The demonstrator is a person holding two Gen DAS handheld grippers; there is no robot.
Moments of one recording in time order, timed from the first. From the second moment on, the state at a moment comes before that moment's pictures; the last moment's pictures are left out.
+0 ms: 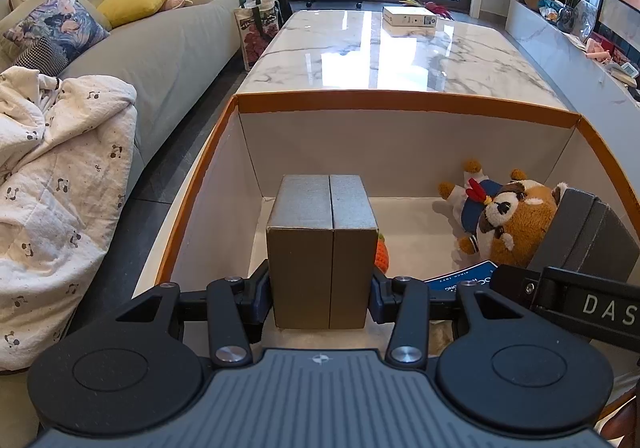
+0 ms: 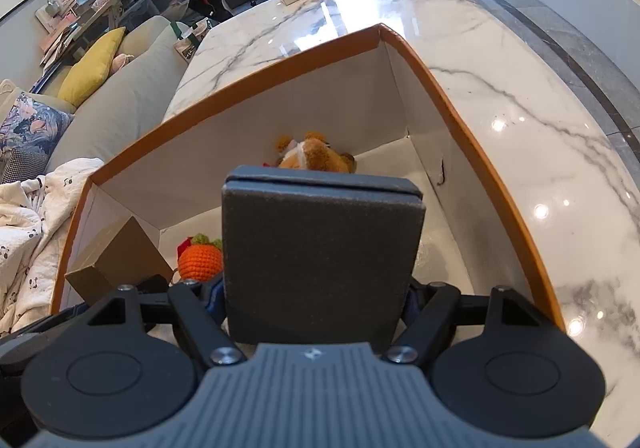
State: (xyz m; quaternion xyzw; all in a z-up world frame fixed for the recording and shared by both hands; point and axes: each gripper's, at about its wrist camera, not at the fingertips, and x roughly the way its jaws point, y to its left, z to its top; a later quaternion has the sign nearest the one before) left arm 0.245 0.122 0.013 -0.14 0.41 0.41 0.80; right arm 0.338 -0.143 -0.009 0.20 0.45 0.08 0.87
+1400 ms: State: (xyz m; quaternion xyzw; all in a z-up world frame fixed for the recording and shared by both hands) left arm 0.239 0.121 0.016 -0.17 0.42 0.40 0.79; right arm 0.334 -0.141 -0.005 0.19 0.46 0.09 0.86
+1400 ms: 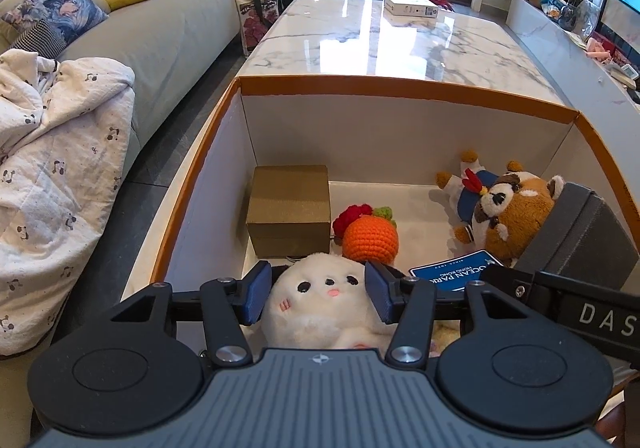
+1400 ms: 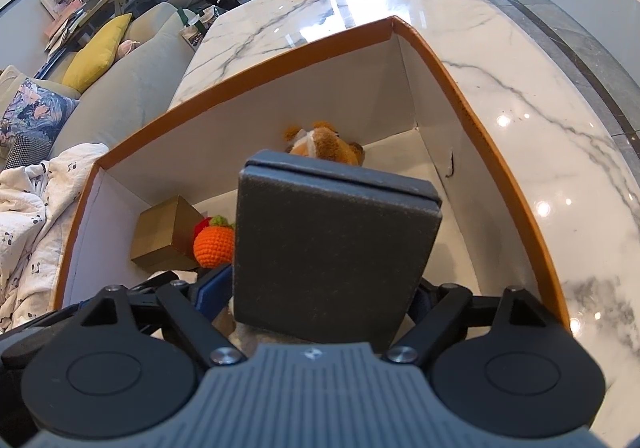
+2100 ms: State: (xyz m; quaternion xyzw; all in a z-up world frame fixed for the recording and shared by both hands) left arm 0.230 0.109 0.036 -0.15 0.39 0.44 0.80; right arm 0.322 -0.137 0.028 0.23 0.37 0.11 0.89
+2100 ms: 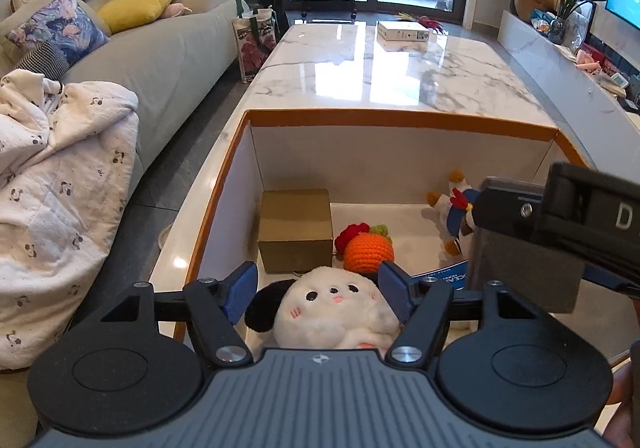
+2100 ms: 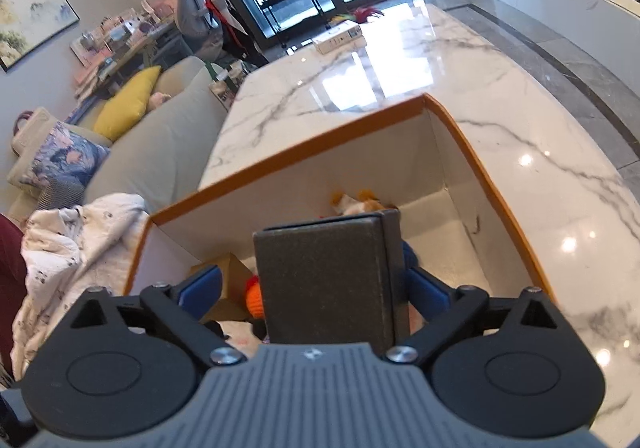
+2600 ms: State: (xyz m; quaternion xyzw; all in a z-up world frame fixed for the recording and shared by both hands) left arm 0.223 0.106 0.043 -0.15 0.39 0.44 0.80; right arm 0.317 -0.140 0.034 0.22 0.38 0.10 0.89
